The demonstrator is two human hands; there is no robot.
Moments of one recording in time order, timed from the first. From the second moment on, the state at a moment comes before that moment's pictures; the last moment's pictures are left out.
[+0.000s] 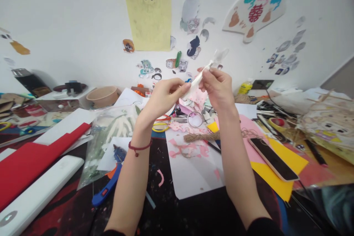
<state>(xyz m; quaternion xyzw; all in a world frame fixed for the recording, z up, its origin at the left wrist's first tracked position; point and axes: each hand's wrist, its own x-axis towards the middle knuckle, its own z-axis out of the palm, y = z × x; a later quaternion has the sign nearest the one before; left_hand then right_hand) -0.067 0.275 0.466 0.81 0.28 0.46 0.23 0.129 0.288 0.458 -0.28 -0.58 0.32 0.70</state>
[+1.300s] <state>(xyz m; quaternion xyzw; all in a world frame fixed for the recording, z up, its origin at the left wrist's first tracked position) -0.045 0.286 0.449 0.69 0.17 0.70 0.10 0.137 0.275 0.472 -0.26 -0.47 0.29 0.79</state>
